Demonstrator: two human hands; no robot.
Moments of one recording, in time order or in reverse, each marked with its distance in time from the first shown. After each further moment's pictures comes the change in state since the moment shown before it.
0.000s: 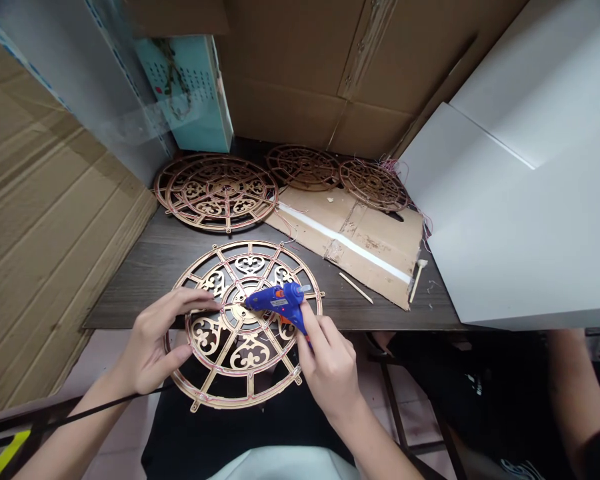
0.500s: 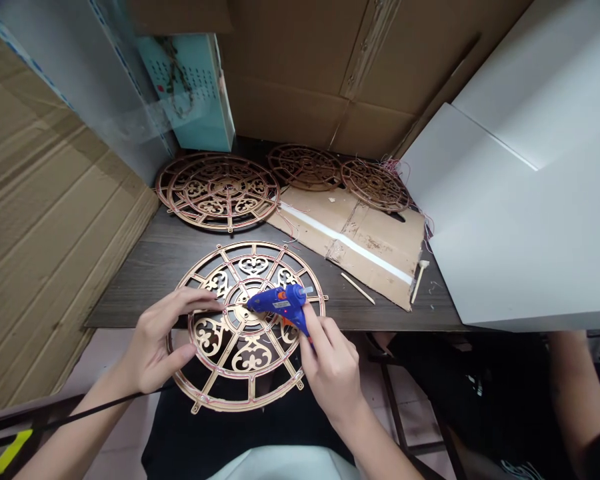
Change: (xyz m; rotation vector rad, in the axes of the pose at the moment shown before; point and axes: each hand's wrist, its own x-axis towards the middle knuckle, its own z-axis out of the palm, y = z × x) left_hand 0.001 0.001 0.000 -0.012 -0.016 -0.011; right_hand -0.004 0.000 -0.002 -0.010 0.007 0.007
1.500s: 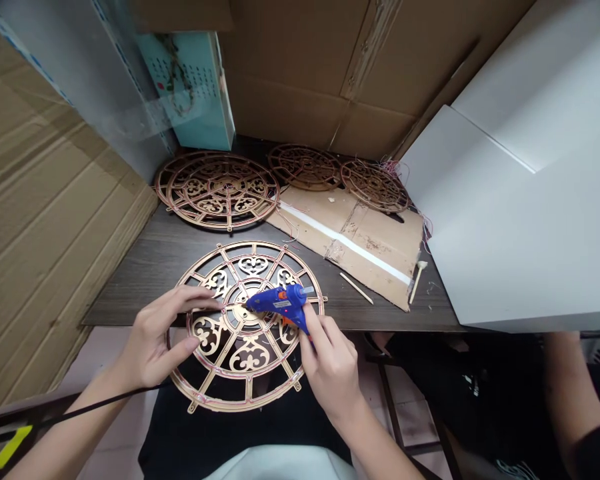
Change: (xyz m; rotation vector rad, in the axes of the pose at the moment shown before) left_hand 0.002 0.002 0.001 0.063 0.015 0.007; right_hand -0.002 0.005 0.002 0.057 -0.016 0.008
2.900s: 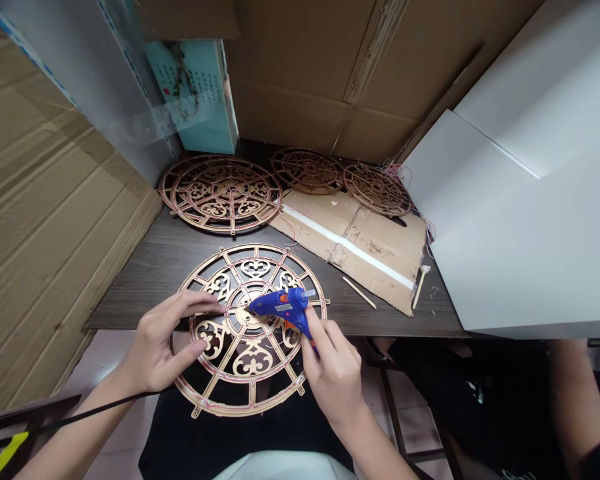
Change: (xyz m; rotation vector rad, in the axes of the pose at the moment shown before) left_hand -0.002 0.000 0.001 0.011 0.029 -0.007; right_hand 0.006 -0.006 -0.001 0.032 0.014 0.021
